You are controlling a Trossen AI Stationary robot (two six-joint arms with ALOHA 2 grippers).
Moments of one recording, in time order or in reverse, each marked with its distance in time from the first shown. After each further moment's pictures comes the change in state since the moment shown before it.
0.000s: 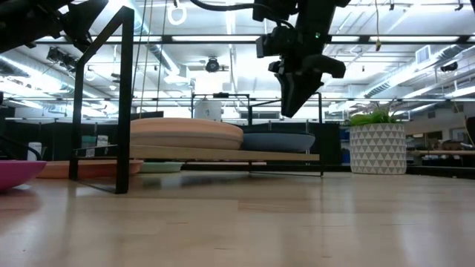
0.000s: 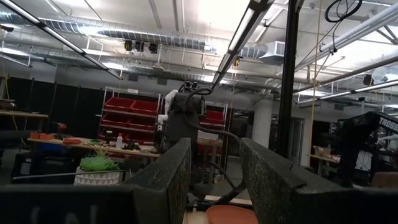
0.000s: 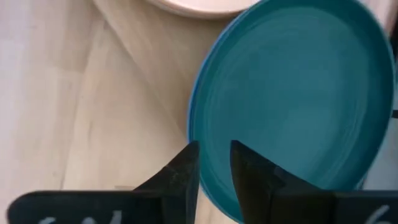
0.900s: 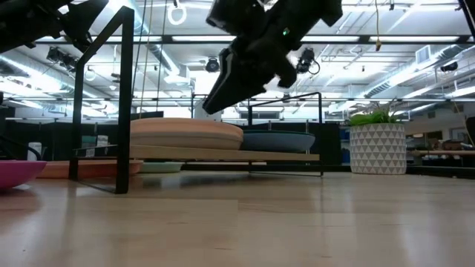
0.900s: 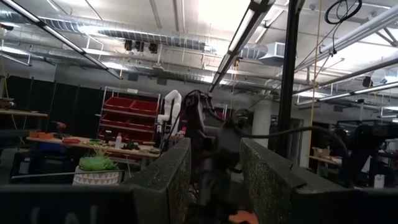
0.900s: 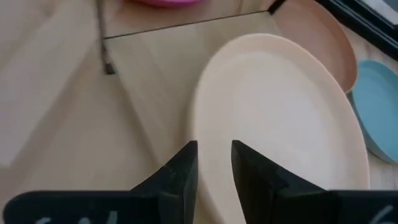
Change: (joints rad) left arm 0.000 0.000 0.000 0.000 0.000 -0.008; right arm 0.189 0.163 -0.067 0.699 -0.072 -0.025
